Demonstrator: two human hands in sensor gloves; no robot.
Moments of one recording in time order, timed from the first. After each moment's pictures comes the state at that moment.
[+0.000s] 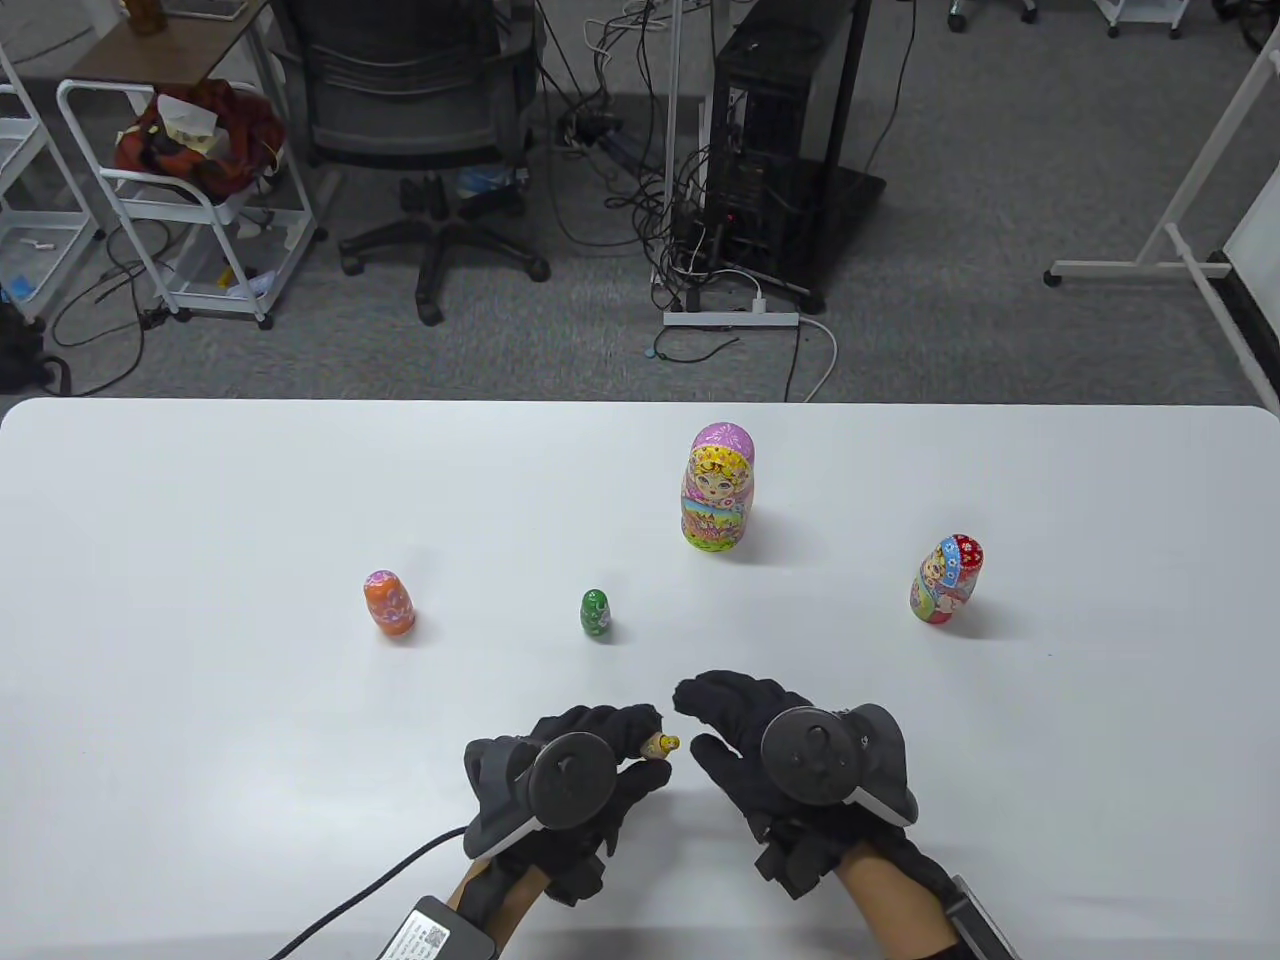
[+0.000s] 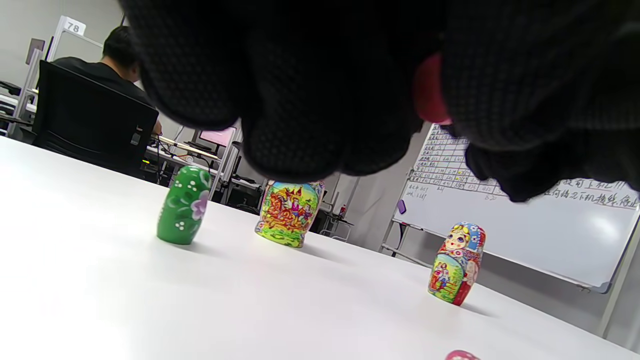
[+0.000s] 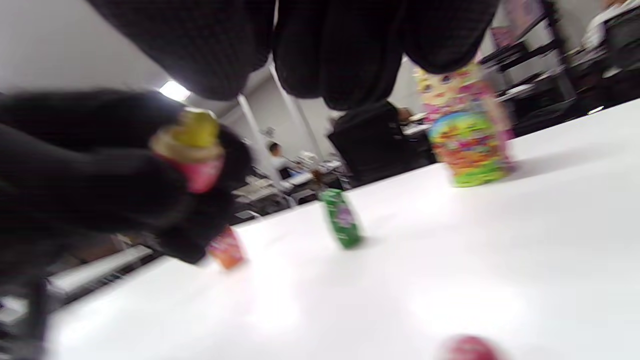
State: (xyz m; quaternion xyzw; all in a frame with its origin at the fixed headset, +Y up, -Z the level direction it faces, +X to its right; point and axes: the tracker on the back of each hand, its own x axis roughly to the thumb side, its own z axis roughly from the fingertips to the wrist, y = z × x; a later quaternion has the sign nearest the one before) left_hand -0.104 -0.717 -0.269 0.08 -0.18 0.18 0.96; right_hand 0.110 -0.695 -0.277 0.20 -0.05 0.96 0.20
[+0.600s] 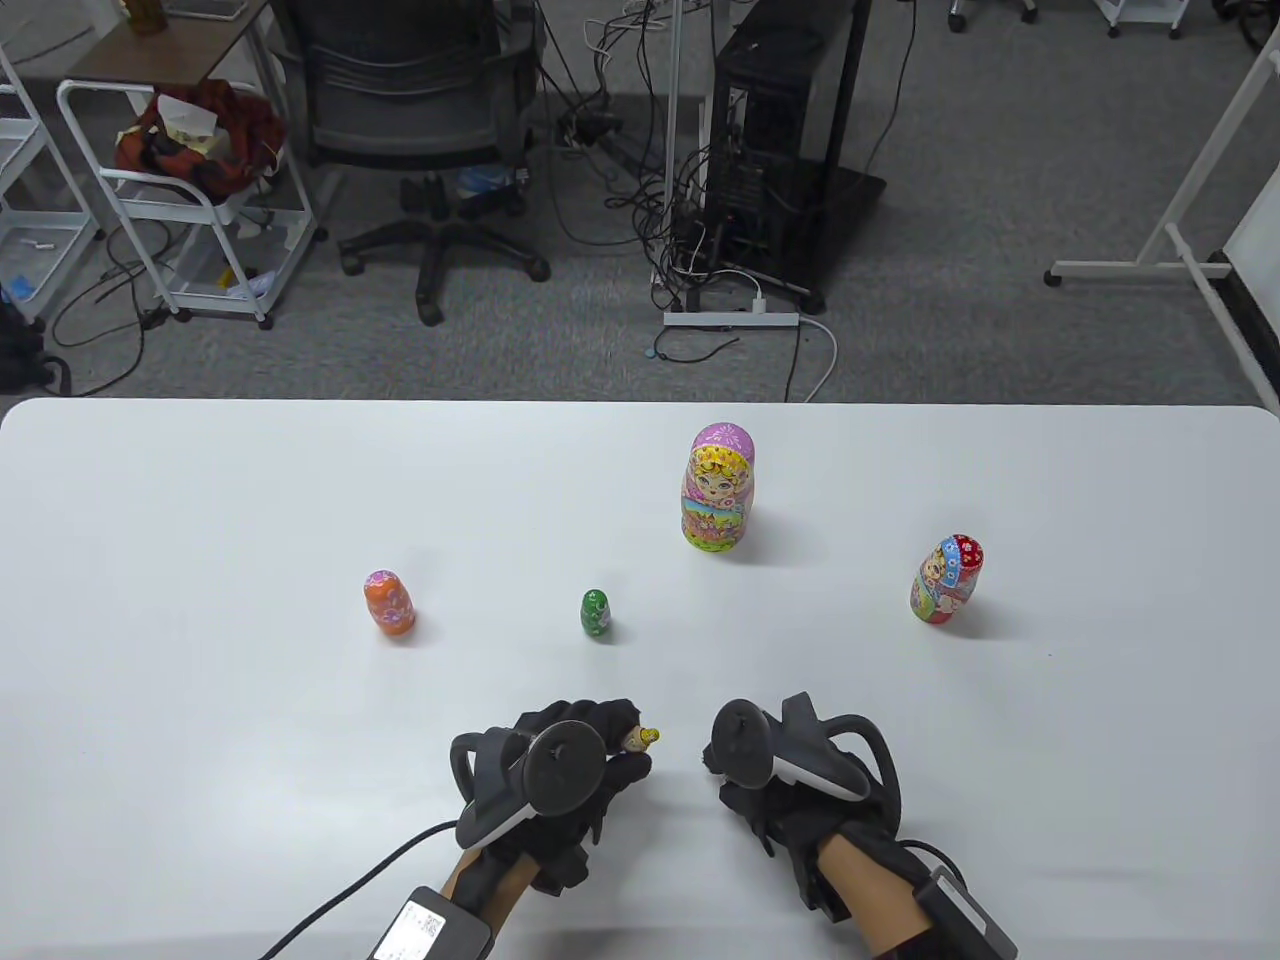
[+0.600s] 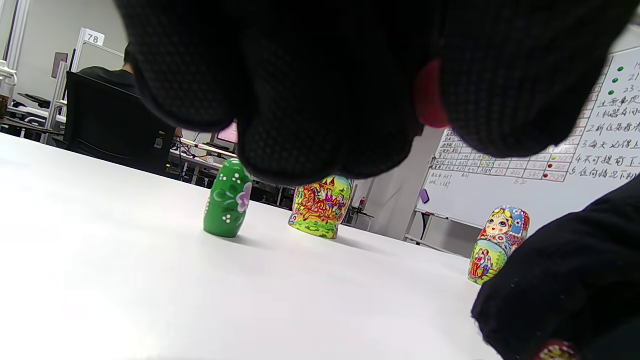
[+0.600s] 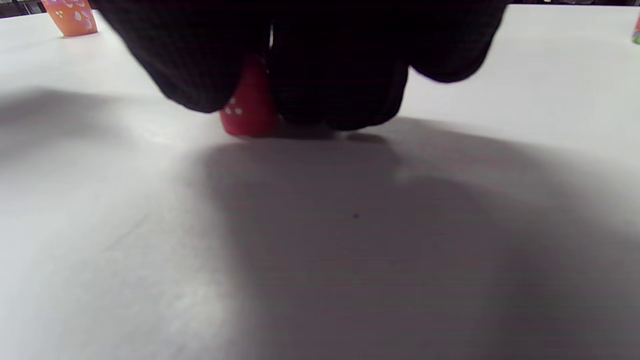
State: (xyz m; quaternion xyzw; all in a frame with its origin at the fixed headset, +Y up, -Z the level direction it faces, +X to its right) left_hand -0.112 -0.727 -0.280 0.07 -0.16 0.15 0.97; right_hand 0.102 -0.759 -0.296 0.14 0.16 0.98 0.02
